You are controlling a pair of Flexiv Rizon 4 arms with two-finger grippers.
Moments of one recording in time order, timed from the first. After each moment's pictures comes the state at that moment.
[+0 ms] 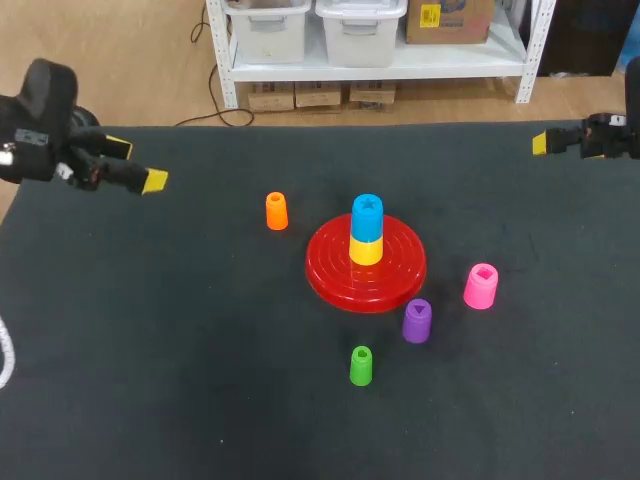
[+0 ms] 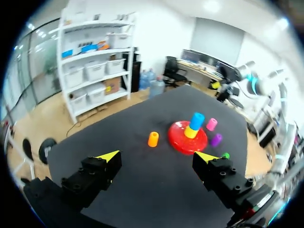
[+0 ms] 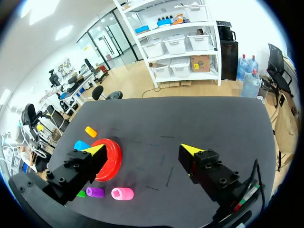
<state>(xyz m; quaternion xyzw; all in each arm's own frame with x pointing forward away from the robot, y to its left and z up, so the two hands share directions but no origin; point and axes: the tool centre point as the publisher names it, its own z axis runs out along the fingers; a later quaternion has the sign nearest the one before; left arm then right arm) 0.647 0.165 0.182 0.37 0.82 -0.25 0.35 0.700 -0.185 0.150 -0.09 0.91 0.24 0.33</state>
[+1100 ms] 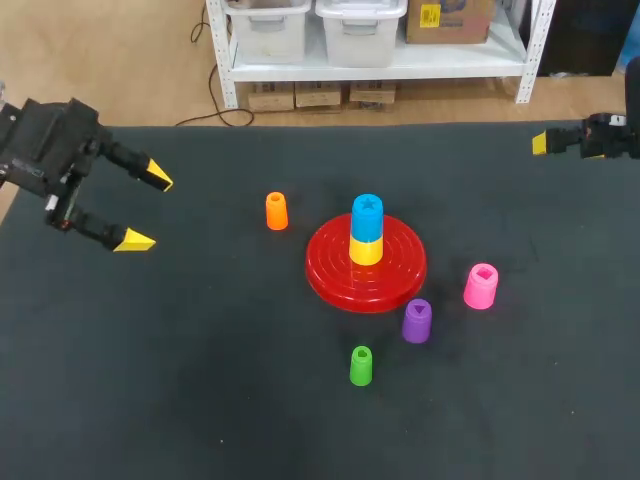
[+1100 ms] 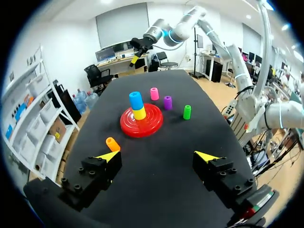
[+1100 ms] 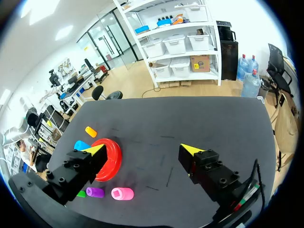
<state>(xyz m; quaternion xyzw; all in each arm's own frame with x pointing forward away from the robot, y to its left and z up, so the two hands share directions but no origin) 0.607 0.156 0.147 0.68 0.61 -0.28 0.29 0.700 -0.185 0.150 -0.09 0.91 0.24 0.33</state>
